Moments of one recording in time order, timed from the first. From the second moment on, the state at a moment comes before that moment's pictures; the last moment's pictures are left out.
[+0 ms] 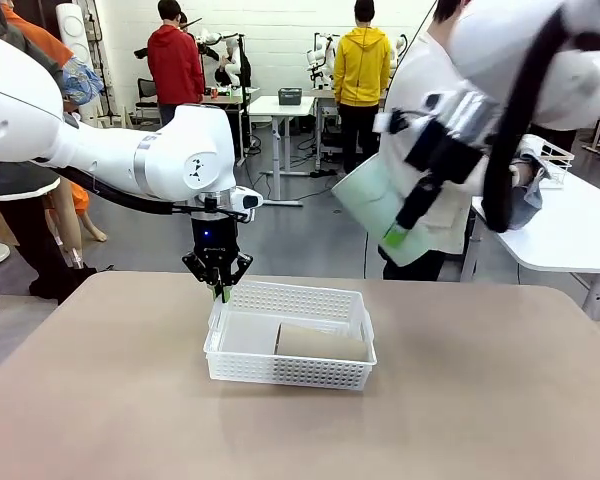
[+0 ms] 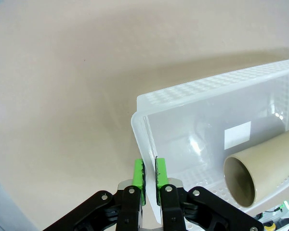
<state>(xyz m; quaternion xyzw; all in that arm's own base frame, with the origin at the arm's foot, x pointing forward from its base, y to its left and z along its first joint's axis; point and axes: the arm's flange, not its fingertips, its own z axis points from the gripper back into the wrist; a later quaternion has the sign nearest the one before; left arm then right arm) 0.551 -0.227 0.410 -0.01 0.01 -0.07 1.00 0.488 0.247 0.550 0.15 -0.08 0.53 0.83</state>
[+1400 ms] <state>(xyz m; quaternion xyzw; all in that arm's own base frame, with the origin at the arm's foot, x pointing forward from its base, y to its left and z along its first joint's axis) 0.551 -0.227 0.410 -0.01 0.01 -0.07 1.00 0.580 0.363 0.421 0.10 -0.02 0.70 0.70</state>
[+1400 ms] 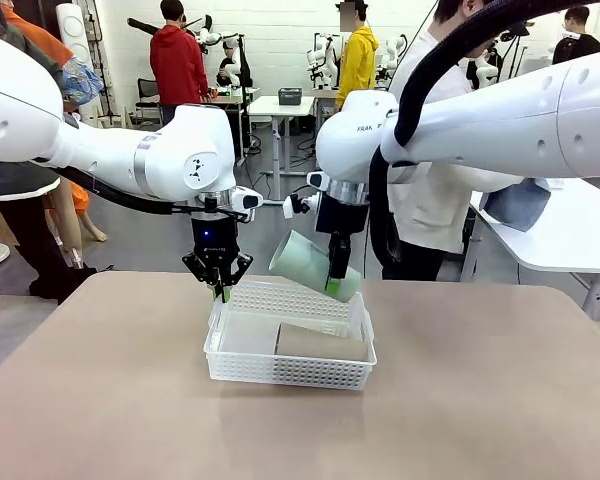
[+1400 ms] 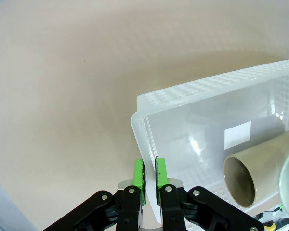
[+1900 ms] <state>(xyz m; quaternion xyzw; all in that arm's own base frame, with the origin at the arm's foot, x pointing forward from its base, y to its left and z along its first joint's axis) 0.551 -0.227 0.410 -0.01 0.01 -0.07 1.00 0.580 0.334 0.385 0.16 -0.03 0.72 0.68</state>
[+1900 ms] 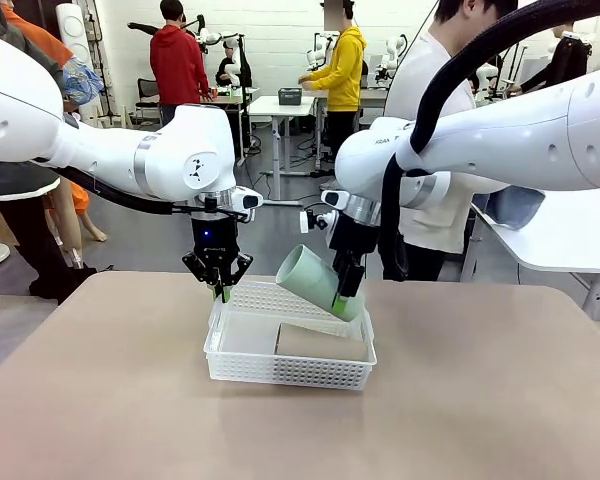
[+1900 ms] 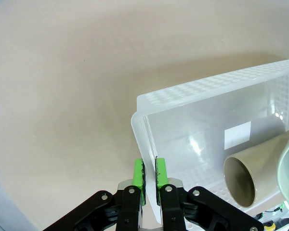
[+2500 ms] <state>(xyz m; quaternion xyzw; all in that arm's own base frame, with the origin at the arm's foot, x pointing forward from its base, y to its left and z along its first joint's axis) 0.551 -0.227 0.411 -0.01 0.01 -0.07 1.00 0.583 0.335 0.358 0.17 -0.01 0.71 0.68</state>
